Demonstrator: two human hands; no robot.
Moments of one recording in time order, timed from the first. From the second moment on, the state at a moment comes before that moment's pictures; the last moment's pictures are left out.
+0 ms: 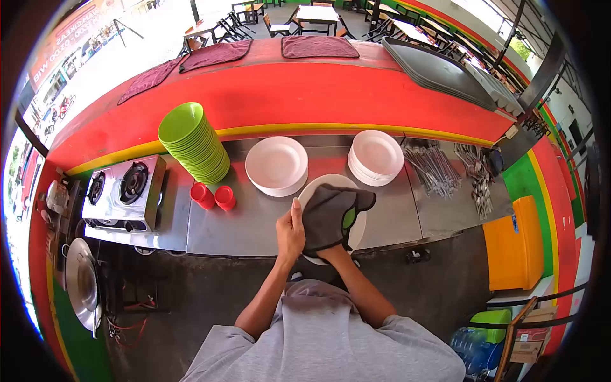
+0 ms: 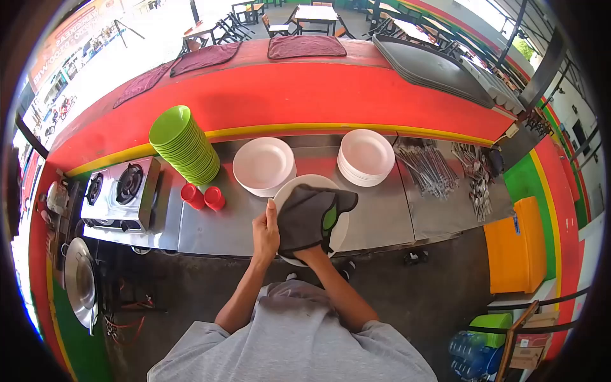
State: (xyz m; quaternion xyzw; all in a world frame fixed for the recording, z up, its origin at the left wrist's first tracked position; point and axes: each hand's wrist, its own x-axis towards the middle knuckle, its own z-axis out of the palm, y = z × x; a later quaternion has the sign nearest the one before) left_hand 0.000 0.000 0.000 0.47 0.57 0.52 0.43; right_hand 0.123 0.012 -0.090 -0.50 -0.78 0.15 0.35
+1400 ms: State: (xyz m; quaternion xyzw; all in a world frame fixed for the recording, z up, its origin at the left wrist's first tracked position) left_hand -0.012 0.008 -0.002 0.33 0.53 0.66 0.41; right_hand 0.125 -0.054 -0.005 -0.55 -0.82 0.05 0.14
